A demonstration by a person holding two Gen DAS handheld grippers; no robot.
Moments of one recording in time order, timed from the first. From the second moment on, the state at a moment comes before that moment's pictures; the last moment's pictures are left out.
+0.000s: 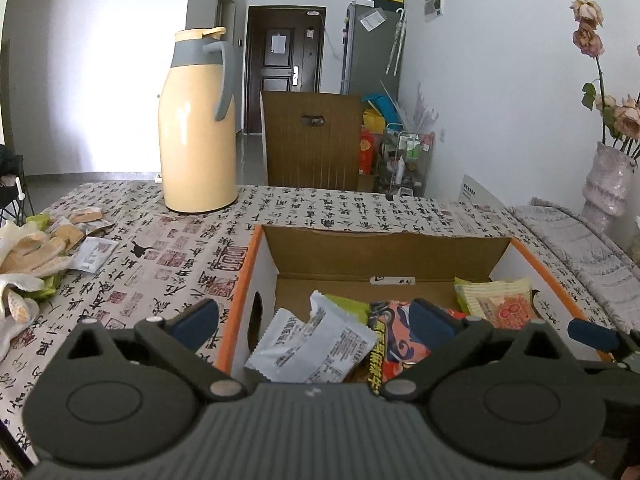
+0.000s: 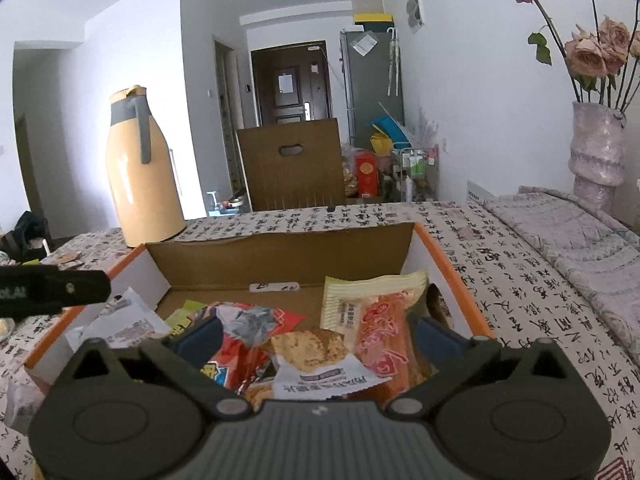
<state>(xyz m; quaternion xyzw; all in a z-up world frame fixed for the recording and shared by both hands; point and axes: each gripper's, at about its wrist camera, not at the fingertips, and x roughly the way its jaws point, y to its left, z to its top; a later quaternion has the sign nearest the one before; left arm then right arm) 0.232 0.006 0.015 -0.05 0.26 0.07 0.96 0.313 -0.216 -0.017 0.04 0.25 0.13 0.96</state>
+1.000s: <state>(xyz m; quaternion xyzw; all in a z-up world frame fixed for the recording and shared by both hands) 0.156 0.011 0.041 -0.03 0.26 0.06 0.96 0.231 -0.233 0.006 -0.01 0.24 0.13 0.96</state>
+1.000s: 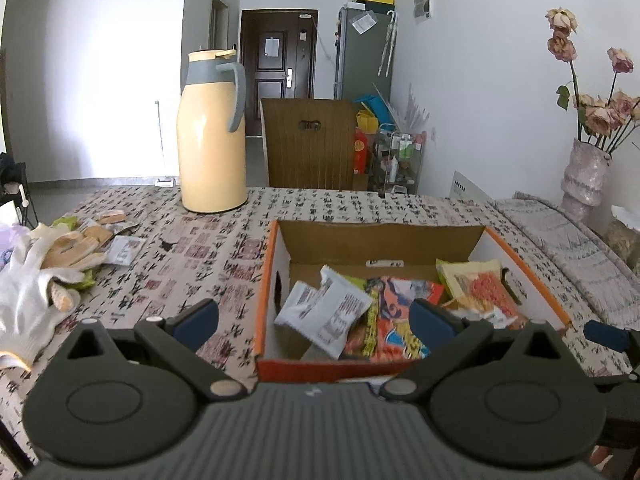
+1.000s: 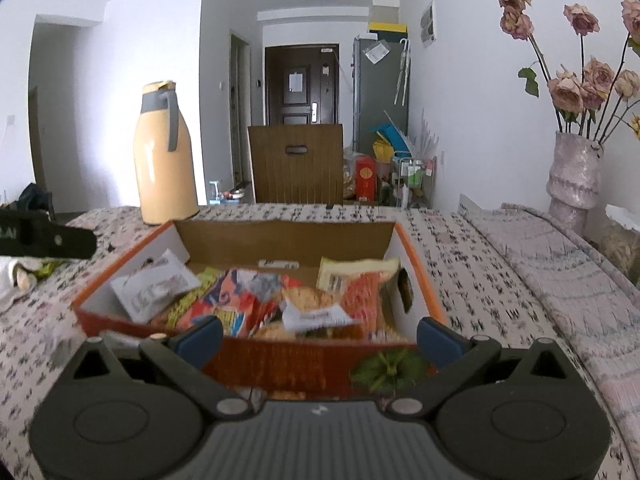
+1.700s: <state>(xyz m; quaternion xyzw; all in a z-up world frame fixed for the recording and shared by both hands) 0.097 0.049 -0.006 -0.03 0.30 0.07 0.95 0.169 -0.254 -0.028 0.00 0.30 0.14 0.95</state>
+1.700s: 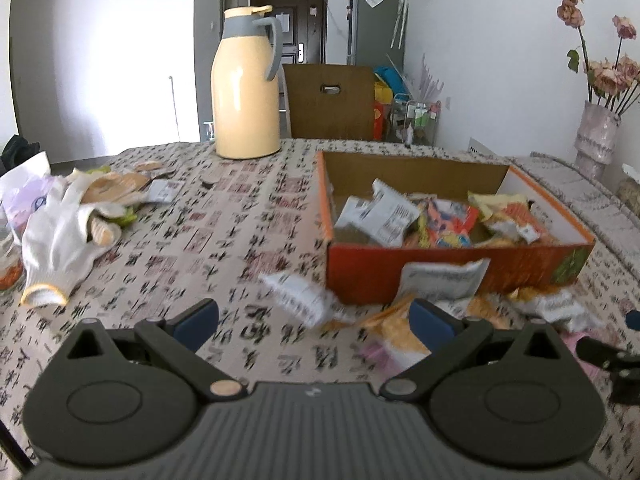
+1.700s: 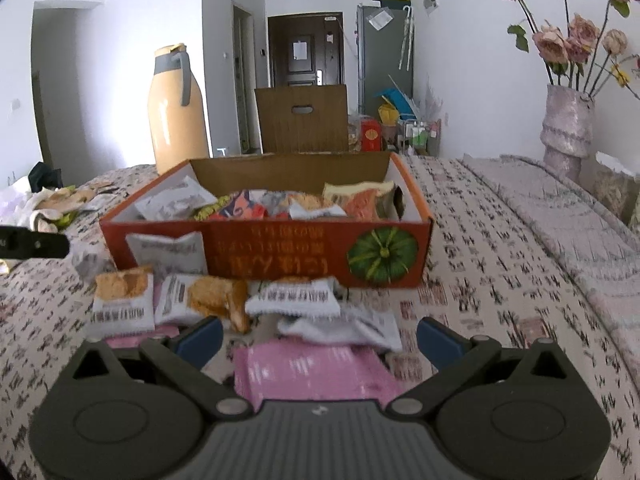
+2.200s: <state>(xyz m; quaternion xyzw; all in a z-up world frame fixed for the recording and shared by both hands) 0.081 0.057 -0.026 -0.06 0.31 0.06 0.95 0.162 -0.258 -0.049 0.01 0.32 0.14 0.94</state>
